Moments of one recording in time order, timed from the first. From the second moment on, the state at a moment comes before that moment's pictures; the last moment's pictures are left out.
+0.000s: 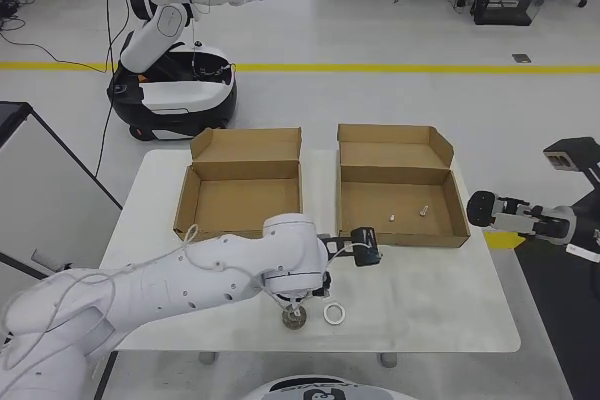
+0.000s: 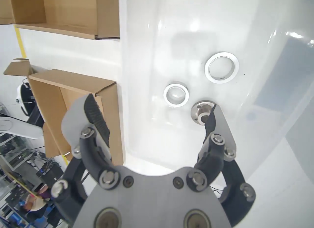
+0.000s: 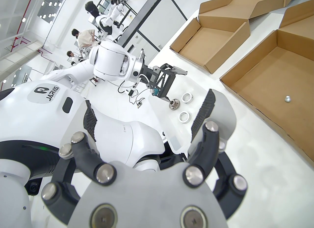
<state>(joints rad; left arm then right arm) 0.59 -1.18 -0.26 -1.90 0.76 -0.12 -1.46 -1.63 -0.78 1.98 -1.91 0.57 -0.26 1.39</state>
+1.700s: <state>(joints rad) 0.74 -1.26 -0.25 -1.77 0.85 -0.23 -1.40 -1.63 -0.78 1.98 -1.91 0.57 -0.26 1.39</state>
